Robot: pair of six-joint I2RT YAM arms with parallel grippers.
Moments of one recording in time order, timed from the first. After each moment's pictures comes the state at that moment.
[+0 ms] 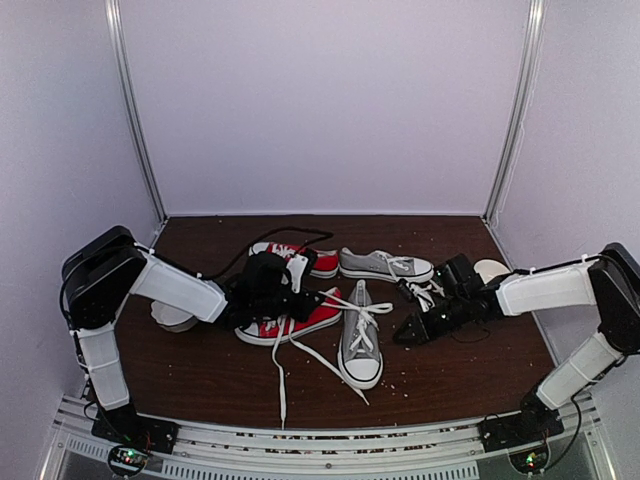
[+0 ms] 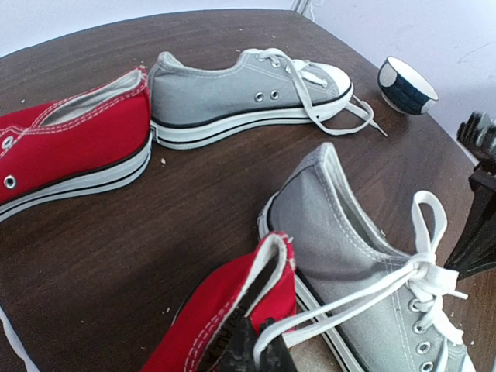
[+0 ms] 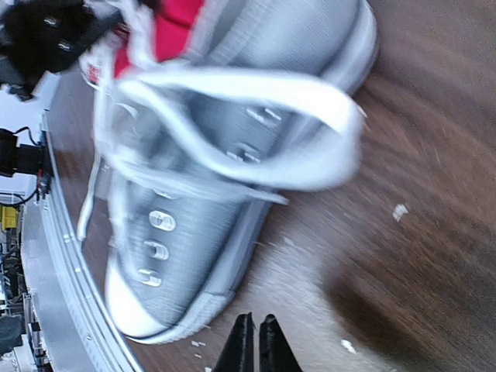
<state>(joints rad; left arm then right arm) -0.85 1.90 0.94 0.47 0.09 -0.32 0.55 1.51 0.66 -0.13 -0.57 0.24</state>
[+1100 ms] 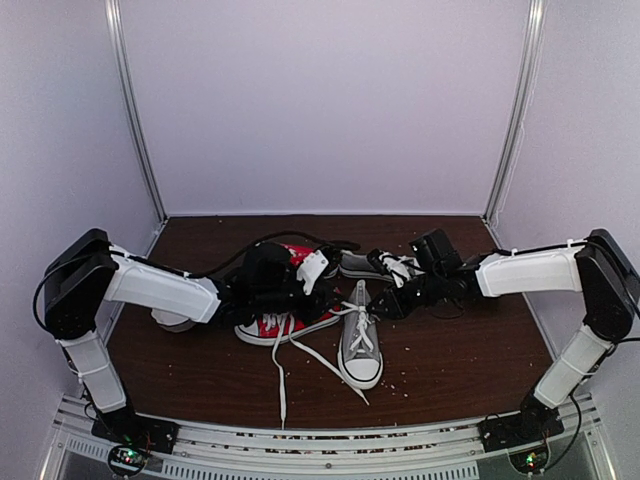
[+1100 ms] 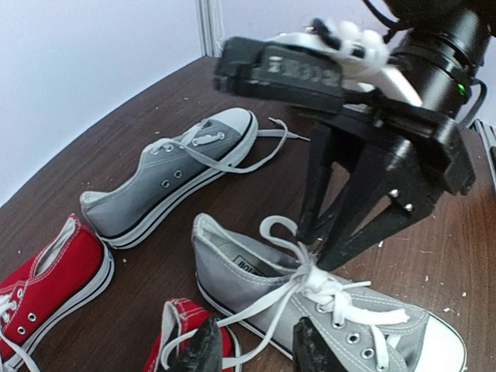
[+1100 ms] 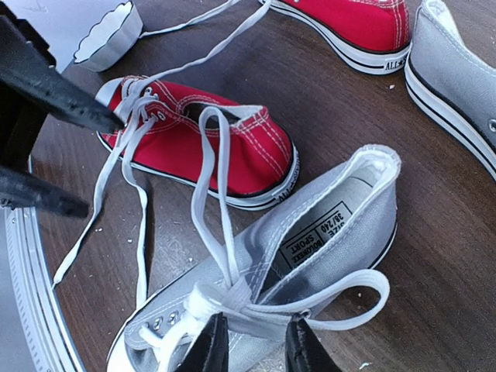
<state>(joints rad) -0.94 1.78 0.96 0.43 0.13 0.06 0.64 1.61 0.90 -0.08 -0.42 0.08</state>
